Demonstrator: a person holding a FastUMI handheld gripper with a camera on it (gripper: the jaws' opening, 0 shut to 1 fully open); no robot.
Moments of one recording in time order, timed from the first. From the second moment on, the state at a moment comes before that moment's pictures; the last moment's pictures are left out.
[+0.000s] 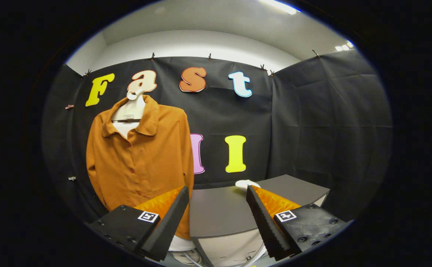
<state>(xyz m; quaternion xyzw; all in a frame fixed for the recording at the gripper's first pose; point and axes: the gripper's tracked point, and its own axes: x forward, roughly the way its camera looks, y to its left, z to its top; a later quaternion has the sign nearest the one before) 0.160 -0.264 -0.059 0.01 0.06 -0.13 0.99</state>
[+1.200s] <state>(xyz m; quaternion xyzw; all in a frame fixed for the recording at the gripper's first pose) 0.285 -0.415 -0.215 0.06 0.27 -0.14 0.95</state>
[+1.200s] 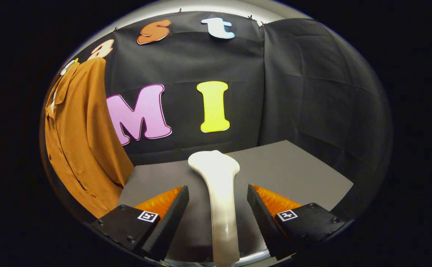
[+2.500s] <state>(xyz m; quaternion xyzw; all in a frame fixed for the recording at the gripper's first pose) 0.249 -0.380 -0.159 0.05 0.24 -0.11 0.96</state>
